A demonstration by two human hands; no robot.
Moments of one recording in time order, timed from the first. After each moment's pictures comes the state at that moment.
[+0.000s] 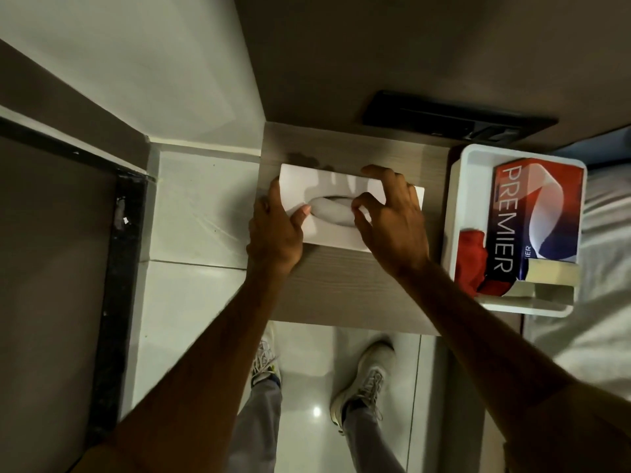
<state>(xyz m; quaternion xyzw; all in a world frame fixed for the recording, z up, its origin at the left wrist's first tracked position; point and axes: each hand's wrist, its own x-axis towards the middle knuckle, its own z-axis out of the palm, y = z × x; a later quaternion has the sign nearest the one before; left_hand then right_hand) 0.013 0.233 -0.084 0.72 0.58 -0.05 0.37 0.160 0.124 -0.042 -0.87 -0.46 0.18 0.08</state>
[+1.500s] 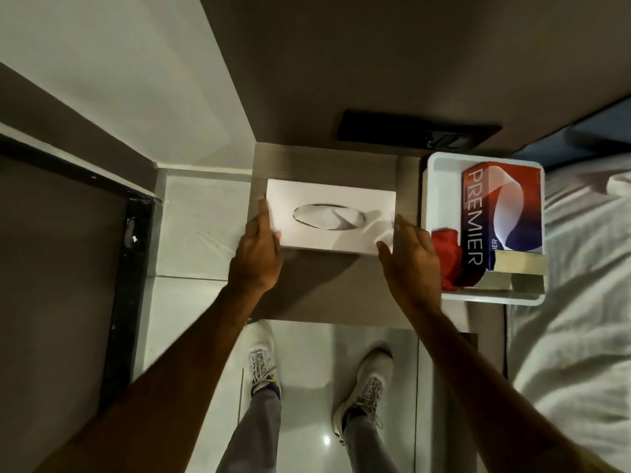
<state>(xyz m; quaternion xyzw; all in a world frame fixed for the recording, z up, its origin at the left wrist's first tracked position) -0.017 0.215 -0.051 0.81 0.48 -0.07 0.31 0.153 0.031 -0.027 -0.92 -0.27 0.19 0.21</state>
